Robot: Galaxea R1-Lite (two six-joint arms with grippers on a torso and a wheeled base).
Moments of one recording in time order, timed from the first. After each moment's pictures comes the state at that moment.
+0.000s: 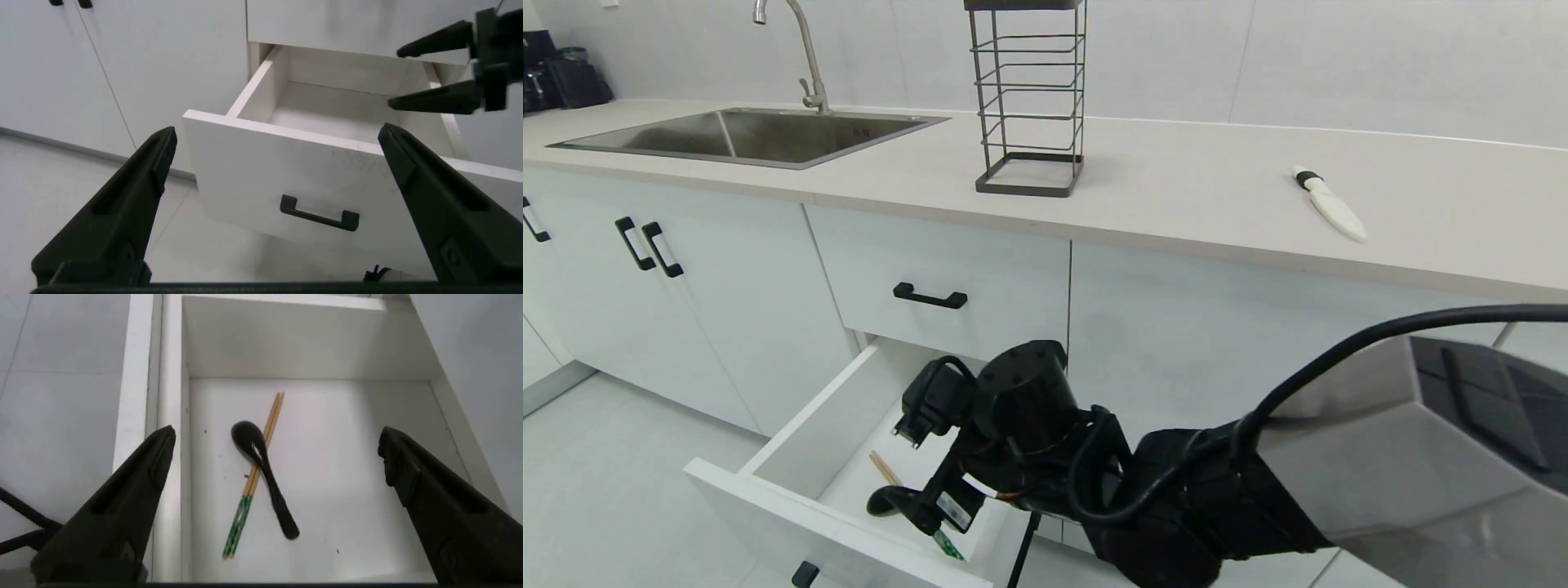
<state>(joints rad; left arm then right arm) 0.00 0.00 0.00 0.00 -0.02 0.01 1.01 2.26 -1.25 -0.57 0.04 -0.19</state>
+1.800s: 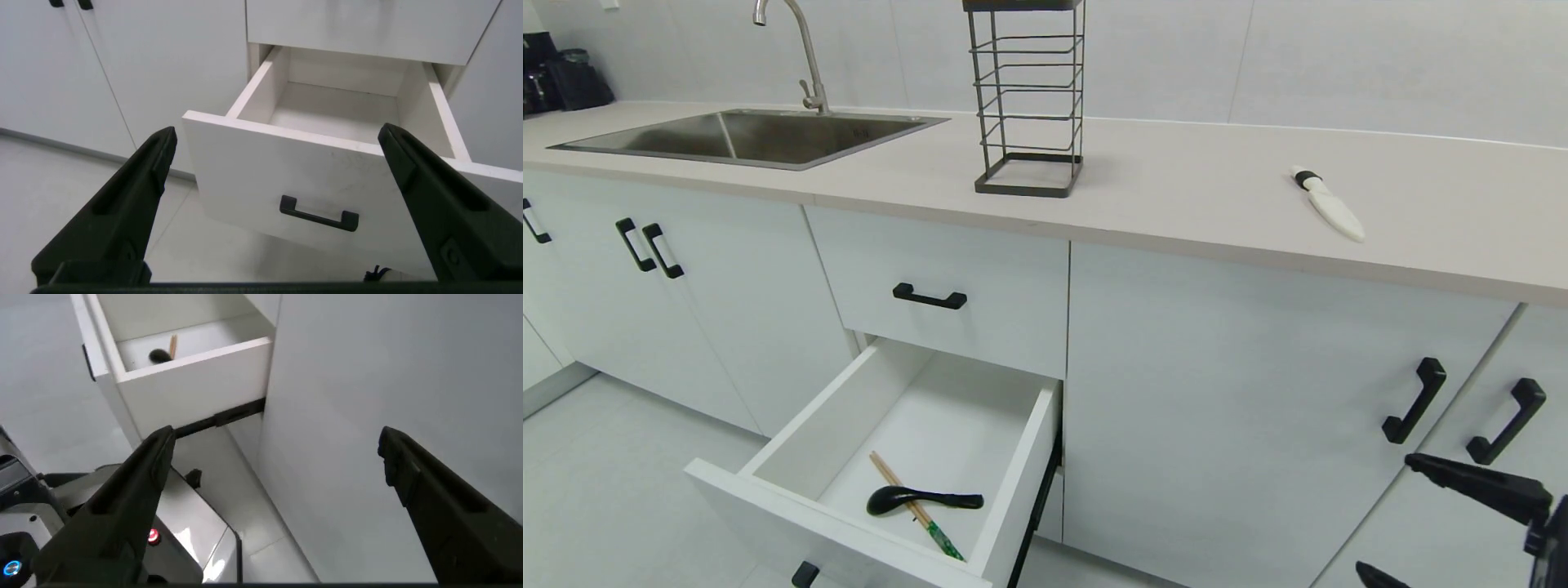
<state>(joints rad) 0.00 0.00 0.00 0.00 -0.02 0.01 0.47 0.95 -0.02 -0.71 0.20 -0.14</state>
